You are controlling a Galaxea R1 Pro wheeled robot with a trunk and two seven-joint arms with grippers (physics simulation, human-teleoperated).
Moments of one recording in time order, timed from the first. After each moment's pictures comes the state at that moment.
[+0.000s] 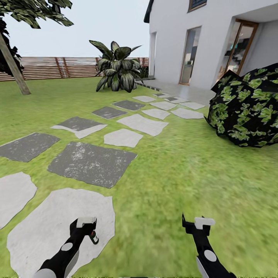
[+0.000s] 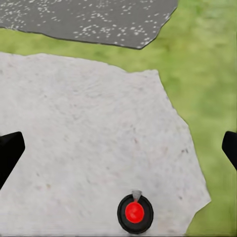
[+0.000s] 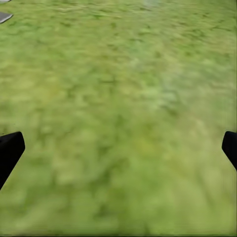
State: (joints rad) left arm -0.54 0.05 0.12 -0.34 -0.12 -0.31 0.02; right arm -0.36 -0.03 0.00 -0.66 0.01 -0.33 -0.16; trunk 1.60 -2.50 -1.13
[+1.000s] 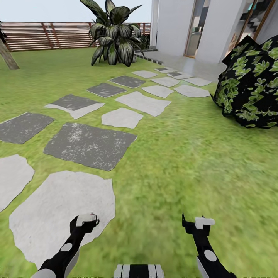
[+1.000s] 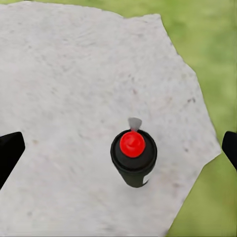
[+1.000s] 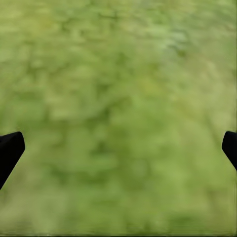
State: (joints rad) left arm -0.54 0.05 0.12 -0.34 -0.12 -0.38 0.02; right arm -0.36 -0.03 0.00 -0.66 0.01 -0.33 -0.16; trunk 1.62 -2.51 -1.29
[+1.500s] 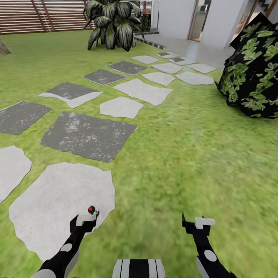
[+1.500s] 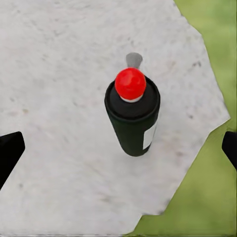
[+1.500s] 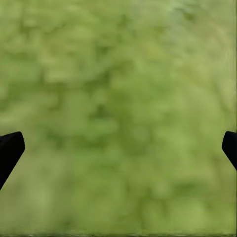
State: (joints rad) left arm -0.54 0.05 0.12 -0.34 -0.12 -0.41 0.02; right arm -0.36 -0.03 0.00 -0.66 0.01 -0.33 -0.16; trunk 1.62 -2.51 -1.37
